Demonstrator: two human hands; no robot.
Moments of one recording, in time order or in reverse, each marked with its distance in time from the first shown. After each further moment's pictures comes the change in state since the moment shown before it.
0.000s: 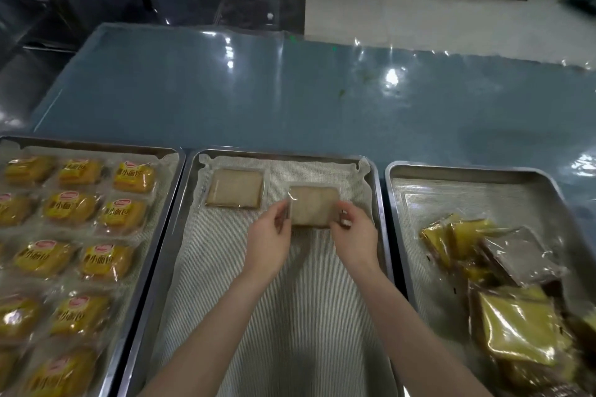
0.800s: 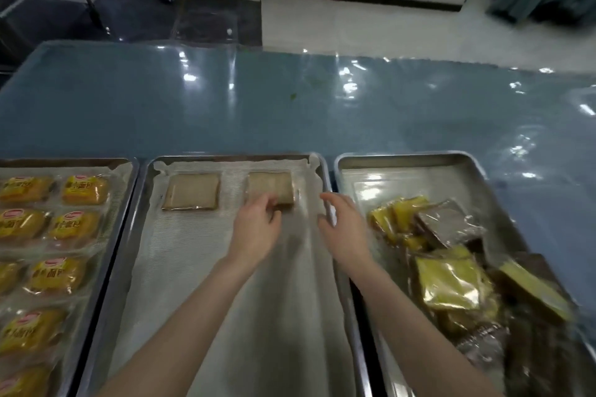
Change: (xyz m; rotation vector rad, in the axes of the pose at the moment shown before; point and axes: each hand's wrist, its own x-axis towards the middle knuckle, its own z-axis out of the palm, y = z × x) left_hand -0.009 0.040 0.027 0.192 -0.073 0.169; right_hand -0.030 0.003 -0.076 -0.214 0.016 -0.193
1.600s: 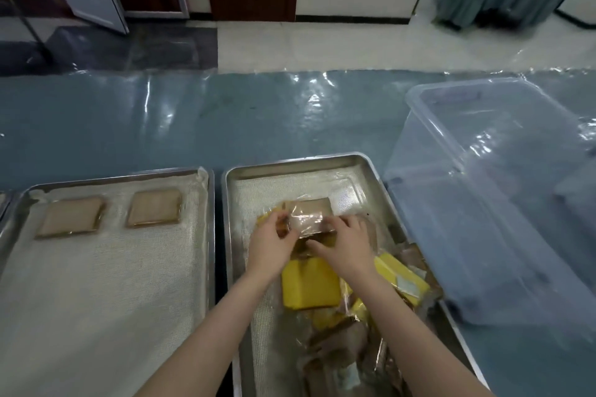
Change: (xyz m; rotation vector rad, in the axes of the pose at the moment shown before) left_hand -0.050 0.185 0.186 -0.280 -0.140 -0.097; right_hand -0.016 0.185 -0.176 -0.265 -0.016 0.097
